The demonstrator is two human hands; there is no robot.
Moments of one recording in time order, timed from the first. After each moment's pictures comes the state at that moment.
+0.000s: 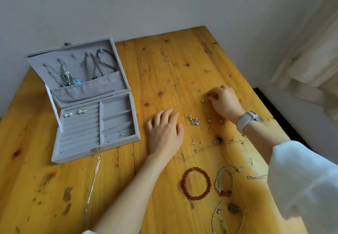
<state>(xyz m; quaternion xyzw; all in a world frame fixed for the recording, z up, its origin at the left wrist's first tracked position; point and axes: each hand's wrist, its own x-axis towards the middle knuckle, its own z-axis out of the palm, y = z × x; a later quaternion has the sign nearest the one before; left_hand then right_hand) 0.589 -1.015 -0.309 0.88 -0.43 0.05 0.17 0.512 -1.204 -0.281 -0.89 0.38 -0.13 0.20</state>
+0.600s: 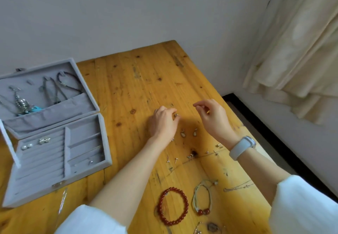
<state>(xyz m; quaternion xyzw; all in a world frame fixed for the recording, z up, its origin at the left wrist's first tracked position) 0.590 -1.115 -0.287 0.86 -0.42 -0.09 0.28 0.468 -1.193 -0.266 -0.82 0.37 -0.29 0.32</state>
